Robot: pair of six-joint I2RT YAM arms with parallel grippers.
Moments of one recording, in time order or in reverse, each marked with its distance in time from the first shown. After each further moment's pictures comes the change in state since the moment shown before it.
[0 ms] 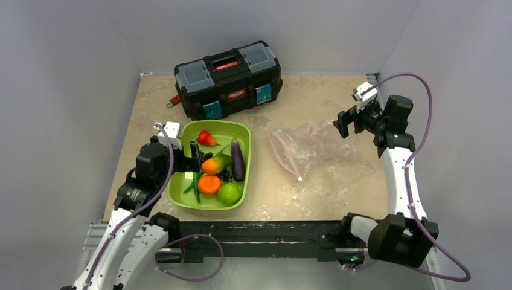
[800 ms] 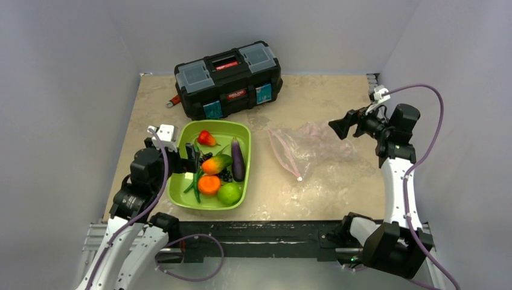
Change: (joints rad) left arm 0.007 -0.080 -0.010 -0.002 -0.037 0.019; right arm -0.077 -0.090 -0.117 0.171 -0.232 0.454
